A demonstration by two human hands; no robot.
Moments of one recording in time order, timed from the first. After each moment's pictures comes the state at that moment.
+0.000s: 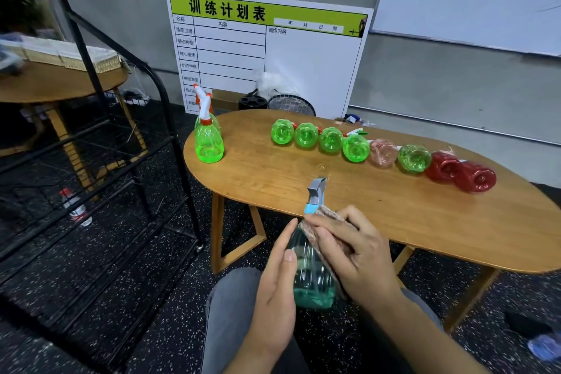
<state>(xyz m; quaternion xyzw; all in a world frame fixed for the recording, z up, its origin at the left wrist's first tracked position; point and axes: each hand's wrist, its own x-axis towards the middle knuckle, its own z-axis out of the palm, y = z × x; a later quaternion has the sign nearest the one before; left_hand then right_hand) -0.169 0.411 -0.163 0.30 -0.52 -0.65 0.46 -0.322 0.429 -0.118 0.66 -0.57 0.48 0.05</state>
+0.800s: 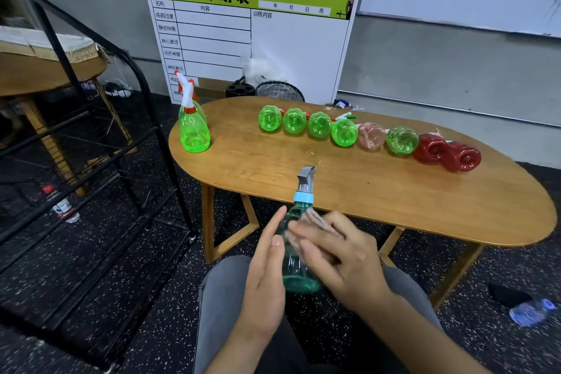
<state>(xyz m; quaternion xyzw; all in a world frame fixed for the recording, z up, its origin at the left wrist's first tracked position) -0.170 0.409 -0.168 0.30 -0.53 -0.64 0.47 -0.318 0.446 -0.137 0.70 -0.54 0.46 0.07</state>
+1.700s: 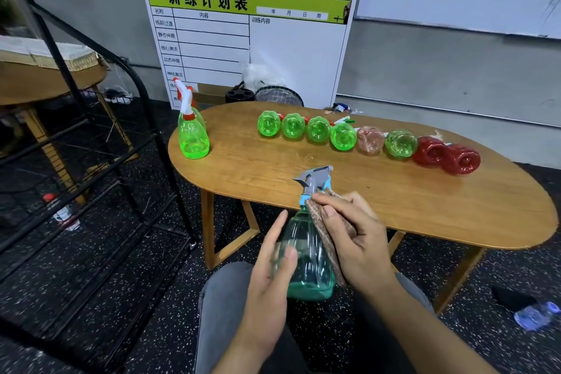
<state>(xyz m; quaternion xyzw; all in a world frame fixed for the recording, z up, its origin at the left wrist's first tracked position) -0.169 0.416 -0.157 0.27 -0.53 -0.67 0.45 -0.328 0.434 -0.118 0.57 -0.56 0.60 -0.08</state>
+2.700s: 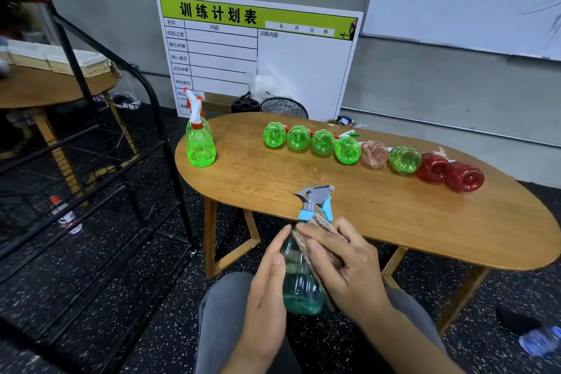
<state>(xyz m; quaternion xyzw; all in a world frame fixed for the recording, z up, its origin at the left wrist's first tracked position) -0.172 0.409 -0.167 0.30 -0.50 -0.66 0.47 -0.317 0.436 -0.126 0.65 -0.57 0.50 0.03</state>
